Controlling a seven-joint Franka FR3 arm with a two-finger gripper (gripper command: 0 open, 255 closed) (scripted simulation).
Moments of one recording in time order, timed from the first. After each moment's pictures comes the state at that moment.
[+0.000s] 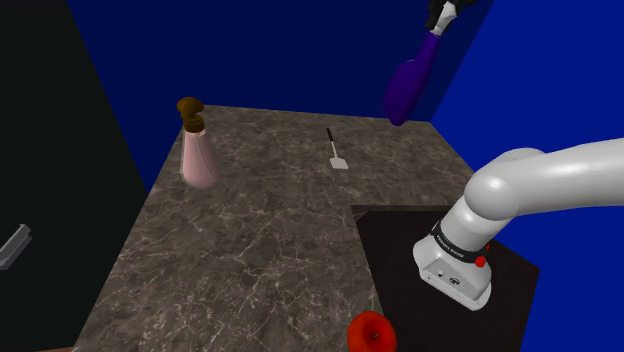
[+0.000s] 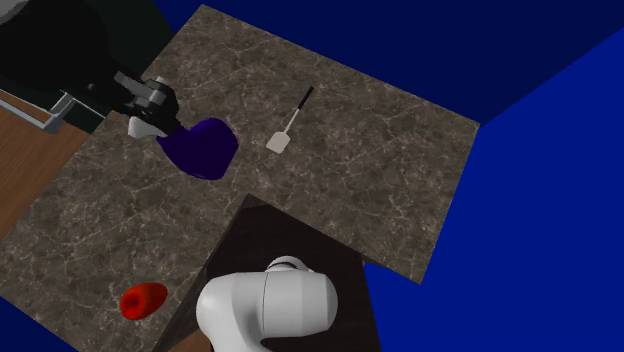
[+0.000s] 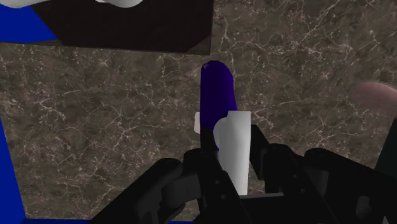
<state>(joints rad) -0.14 -0.77 0.19 -1.94 0.12 1.21 0.58</state>
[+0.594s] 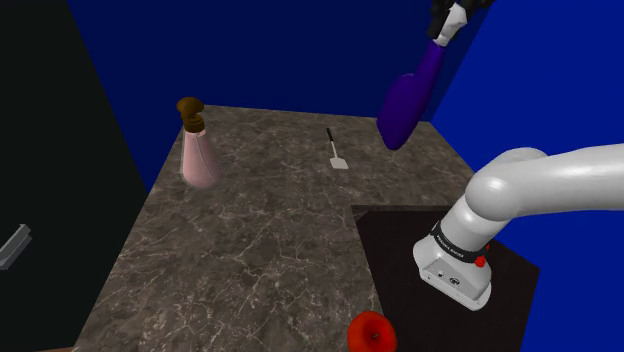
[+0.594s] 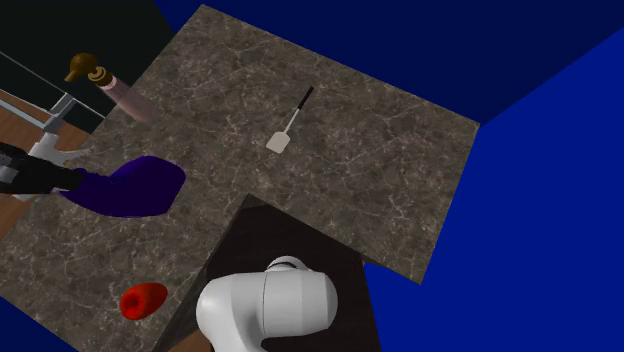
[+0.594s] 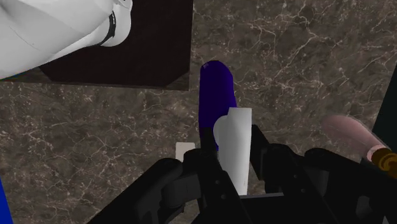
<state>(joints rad) -0.12 -0.83 0.36 -1.89 0.26 1.14 0.79</state>
